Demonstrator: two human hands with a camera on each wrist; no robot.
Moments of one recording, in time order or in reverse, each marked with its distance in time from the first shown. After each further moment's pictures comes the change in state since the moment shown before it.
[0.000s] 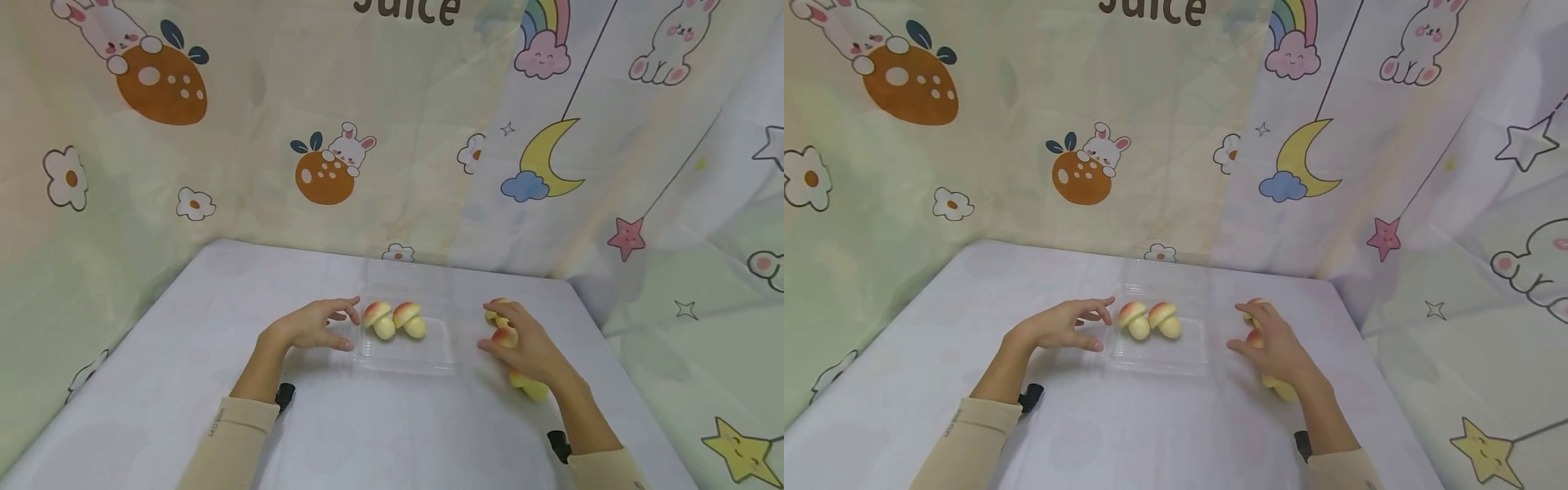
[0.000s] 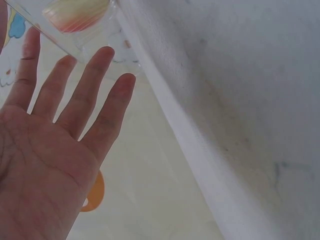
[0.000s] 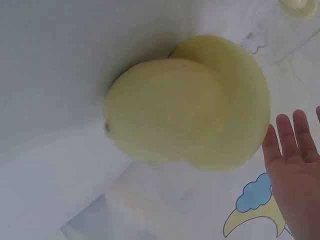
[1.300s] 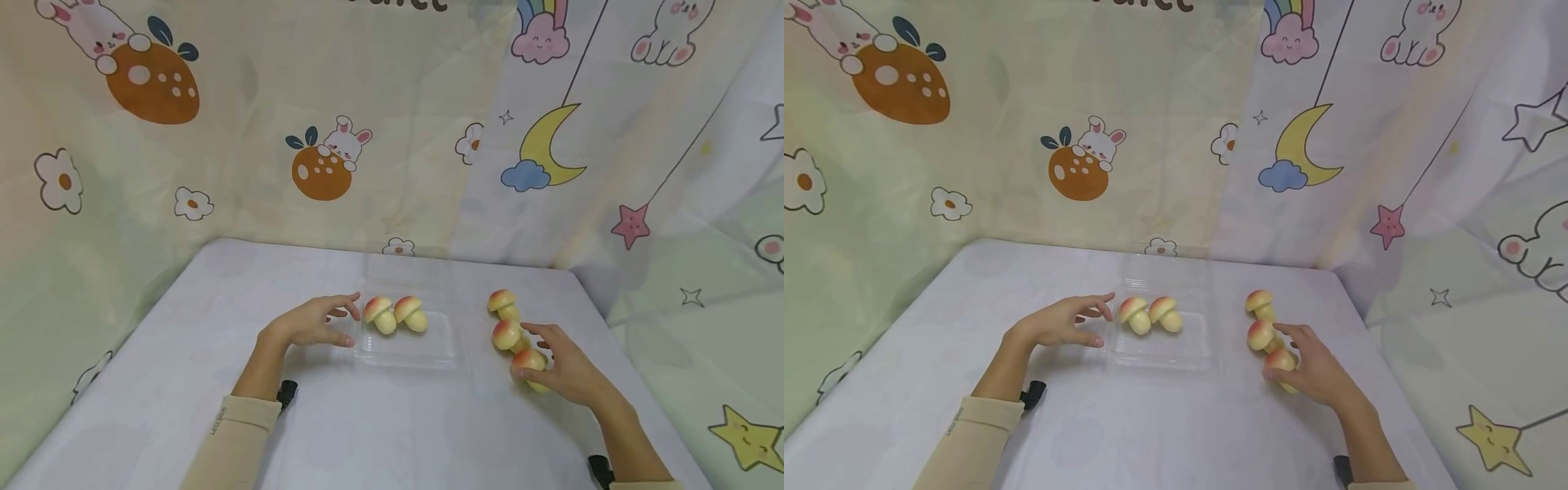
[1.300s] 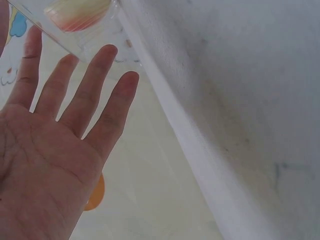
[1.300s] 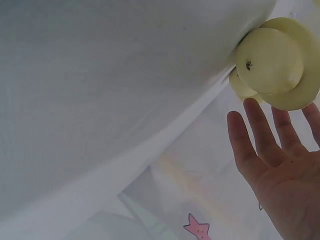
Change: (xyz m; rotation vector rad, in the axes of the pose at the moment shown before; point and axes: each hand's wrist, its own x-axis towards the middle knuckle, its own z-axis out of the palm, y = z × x) left_hand 0.001 -0.002 0.000 0.012 -0.003 -0.012; right_hand -0.056 0.034 -0.019 -0.006 -0.087 0.119
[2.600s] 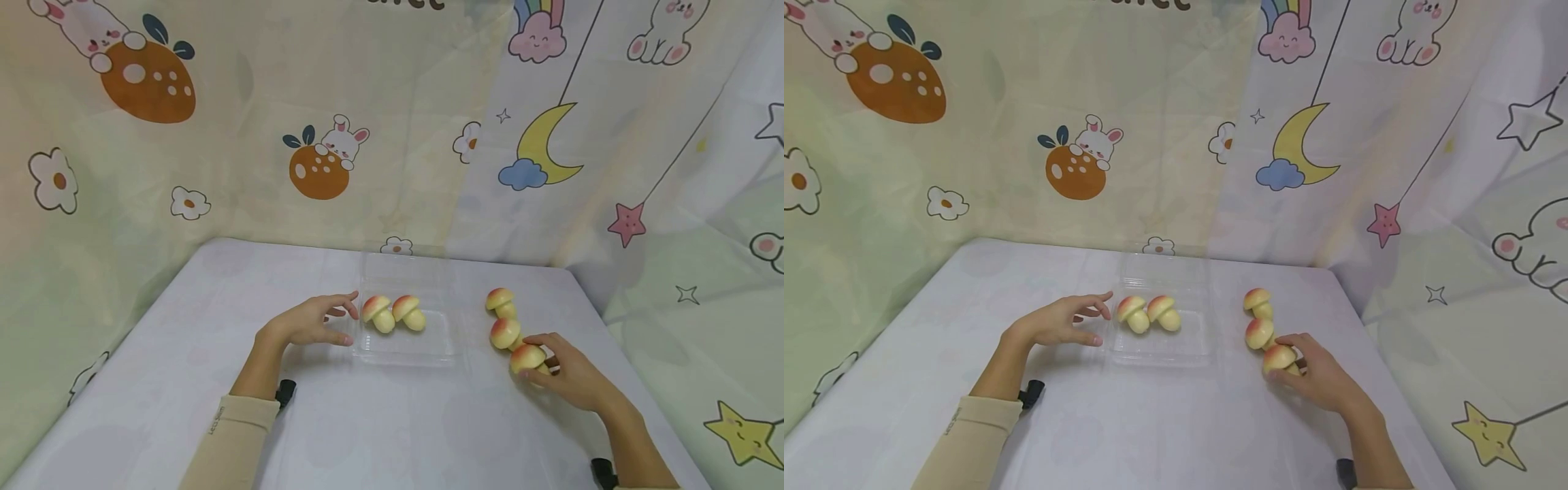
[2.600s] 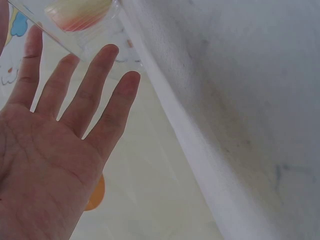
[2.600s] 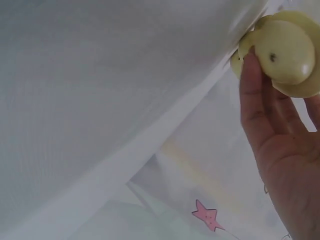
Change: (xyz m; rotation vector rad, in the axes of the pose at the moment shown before) left_hand -0.001 0.001 -0.001 0.003 0.000 0.009; right_hand -0.011 0.004 -0.003 0.049 -0.057 0.069
